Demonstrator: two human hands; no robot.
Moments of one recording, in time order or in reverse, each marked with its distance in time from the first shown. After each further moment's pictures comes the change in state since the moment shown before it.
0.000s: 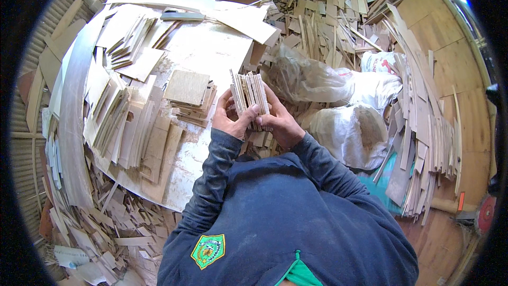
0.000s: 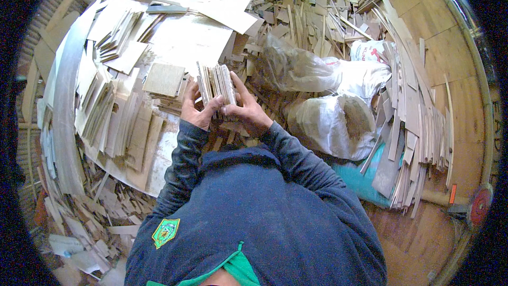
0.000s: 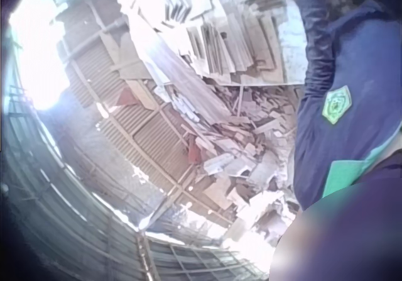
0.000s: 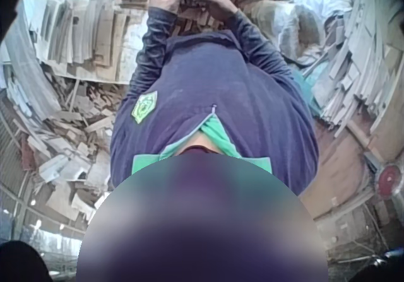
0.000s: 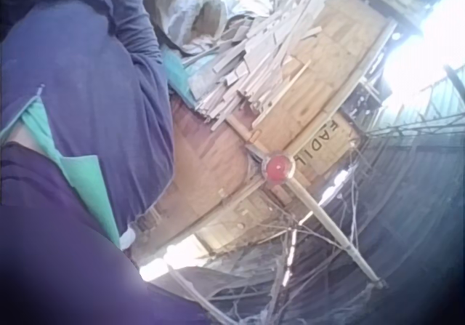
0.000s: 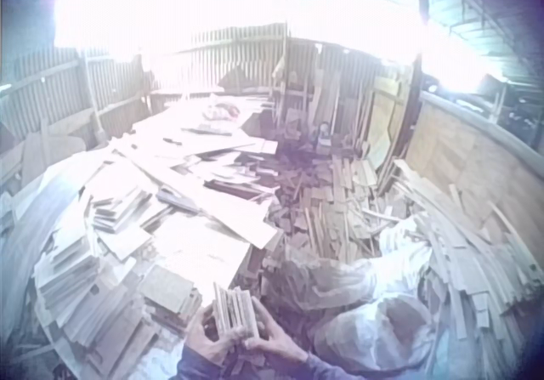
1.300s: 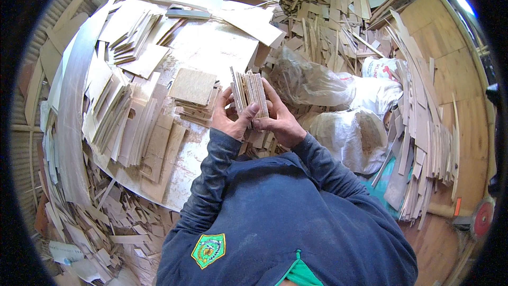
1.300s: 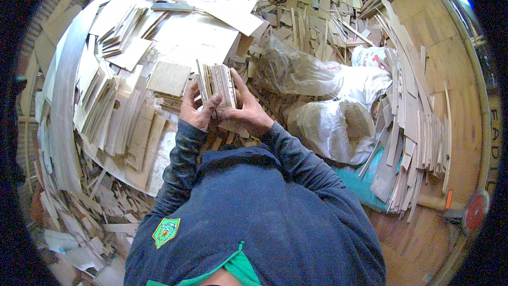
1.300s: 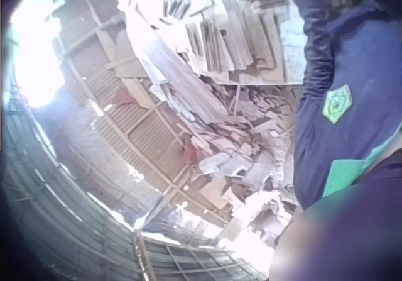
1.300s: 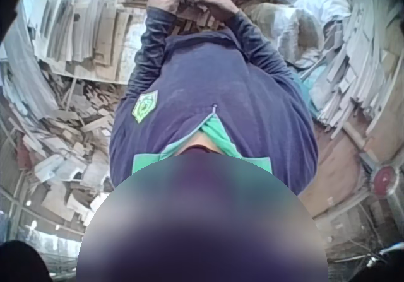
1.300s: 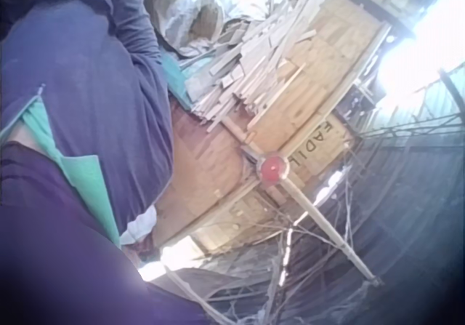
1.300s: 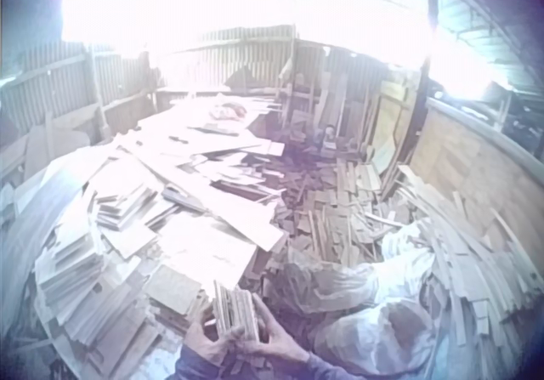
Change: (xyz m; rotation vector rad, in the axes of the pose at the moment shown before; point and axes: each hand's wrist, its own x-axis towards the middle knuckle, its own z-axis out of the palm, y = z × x) left_hand 0.003 0.002 -0.014 -0.036 0.037 0.013; right_hand 0.010 -0.008 0.014 -0.035 -0.050 0.051
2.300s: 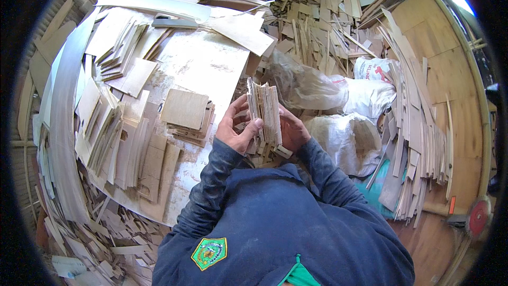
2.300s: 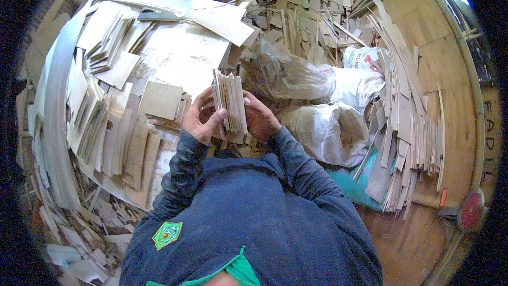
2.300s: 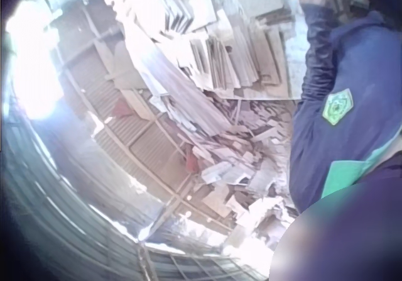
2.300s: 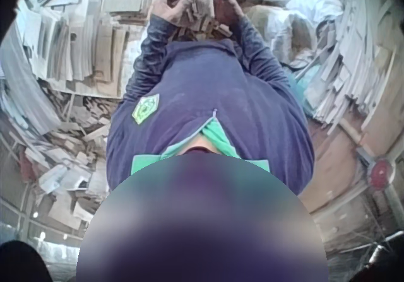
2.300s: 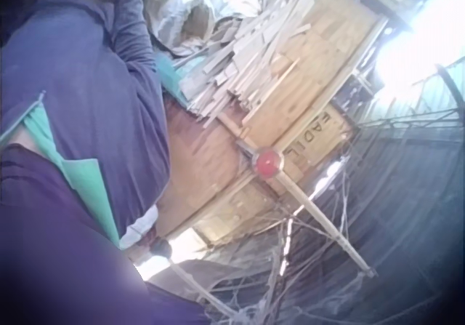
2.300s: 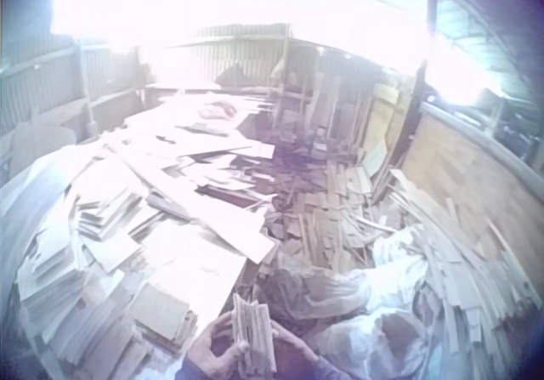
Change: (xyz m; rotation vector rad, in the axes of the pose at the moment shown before) left_hand 0.035 -0.002 0.009 0.001 -0.250 -0.012; right_hand 0.019 -0.003 -0.047 0.373 0.043 0.081
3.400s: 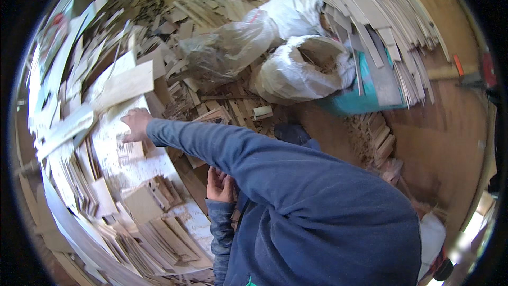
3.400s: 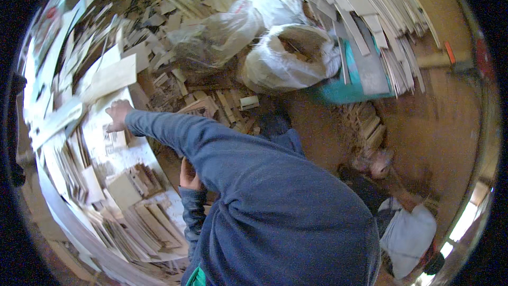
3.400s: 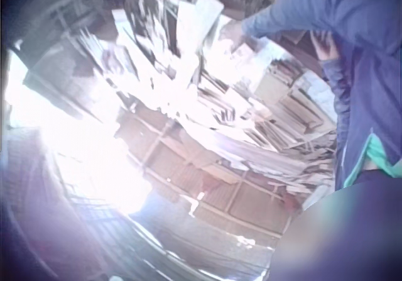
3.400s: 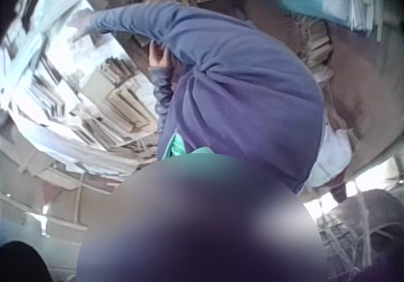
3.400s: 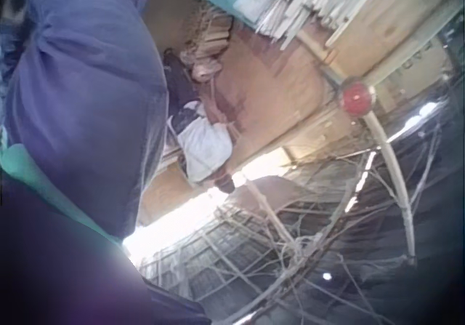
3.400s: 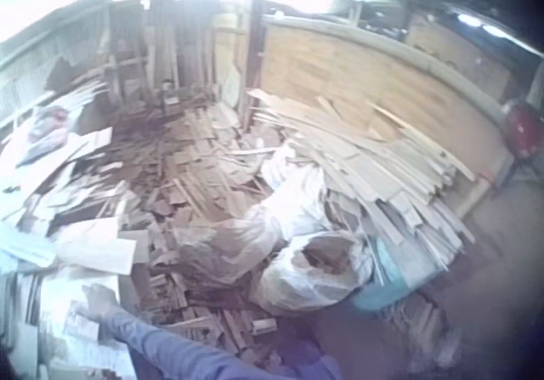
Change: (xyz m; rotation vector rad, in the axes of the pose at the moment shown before) left_hand -0.041 -0.092 0.034 0.107 -0.247 -0.503; right_hand 0.253 0.007 -0.058 -1.415 0.385 -0.166
